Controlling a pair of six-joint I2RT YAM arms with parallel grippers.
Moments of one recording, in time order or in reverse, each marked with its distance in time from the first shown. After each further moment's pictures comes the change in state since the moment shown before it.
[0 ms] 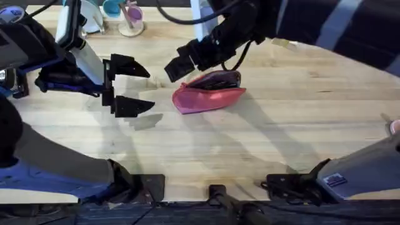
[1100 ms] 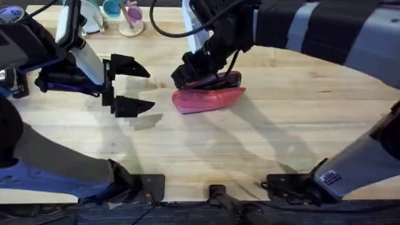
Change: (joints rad) left arm 0.000 0.000 0.000 0.000 0.000 0.000; right arm 0.014 0.103 0.000 0.002 -0.052 0.023
